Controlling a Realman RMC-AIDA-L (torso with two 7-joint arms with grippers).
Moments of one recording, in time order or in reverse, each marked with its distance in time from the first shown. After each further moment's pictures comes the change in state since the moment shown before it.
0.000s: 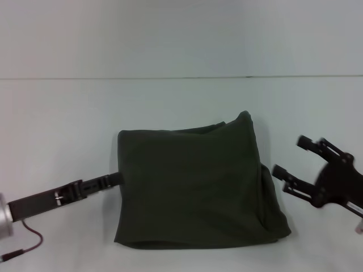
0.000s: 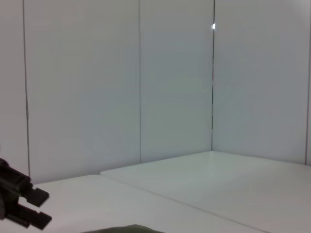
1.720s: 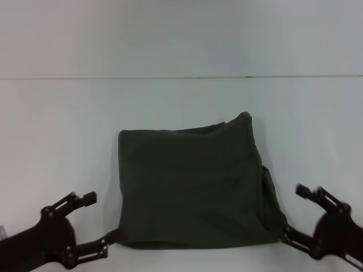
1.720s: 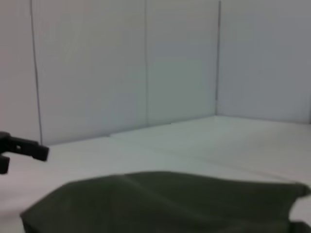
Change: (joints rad) left arm 0.149 -0.035 -0.075 -0.029 -0.015 0.125 1.090; right arm -0.104 0.002 -0.045 0.112 -0.013 0.045 -0.143
